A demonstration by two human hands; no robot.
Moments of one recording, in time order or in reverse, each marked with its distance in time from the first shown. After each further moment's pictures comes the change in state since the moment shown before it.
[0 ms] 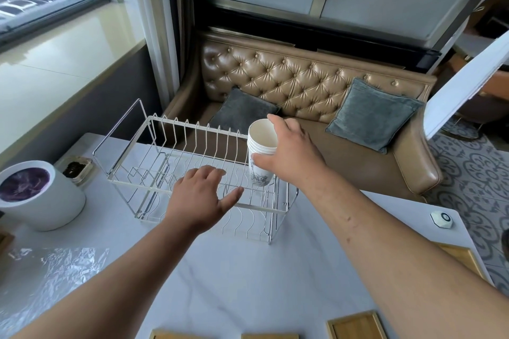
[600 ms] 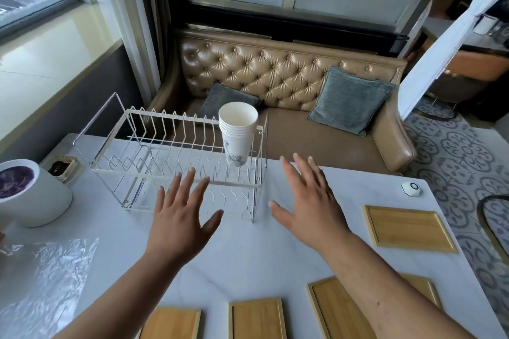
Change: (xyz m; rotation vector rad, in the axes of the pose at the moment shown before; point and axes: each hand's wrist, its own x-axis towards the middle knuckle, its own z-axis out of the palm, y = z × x) left_hand -0.097 0.023 0.011 0.015 0.073 0.088; right_hand -0.169 0.079 0.004 -0.118 0.056 -0.033
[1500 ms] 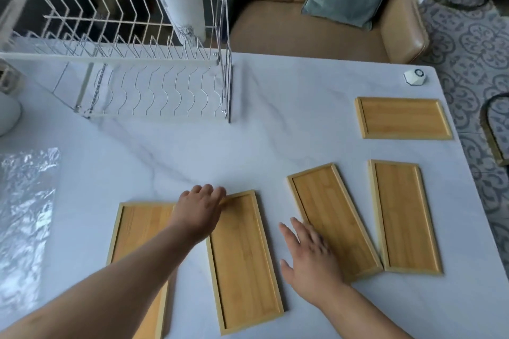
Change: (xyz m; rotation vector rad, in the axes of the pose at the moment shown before) left_hand -0.155 0.056 0.154 0.116 -0.606 0.154; right_hand -0.288 0.087 0.159 -0.089 -0.691 0.198
